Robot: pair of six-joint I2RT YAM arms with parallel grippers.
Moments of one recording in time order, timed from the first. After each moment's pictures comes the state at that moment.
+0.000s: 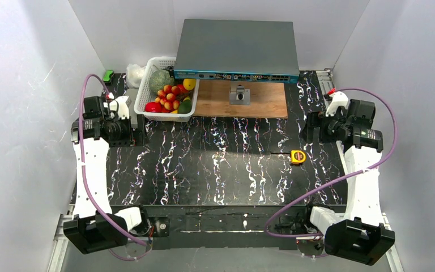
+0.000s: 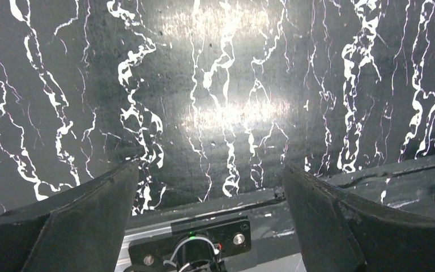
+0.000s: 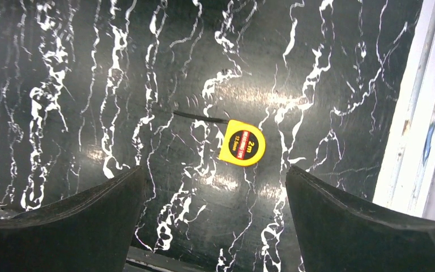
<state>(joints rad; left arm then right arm) 0.21 1.13 1.26 -1.19 0.34 0.14 -0.21 1.04 1.09 -0.87 -0.42 -0.20</state>
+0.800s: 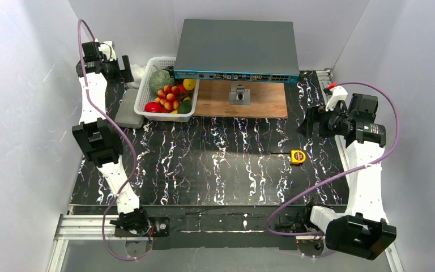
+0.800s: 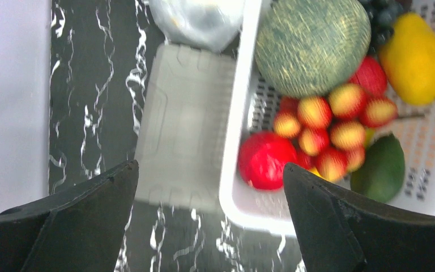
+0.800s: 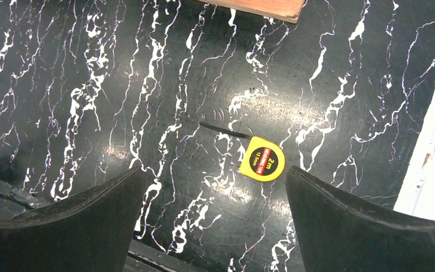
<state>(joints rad) 0.25 2.06 2.16 -0.89 0.19 0.05 -0.21 1.08 1.19 -0.90 -0.55 -0.21</state>
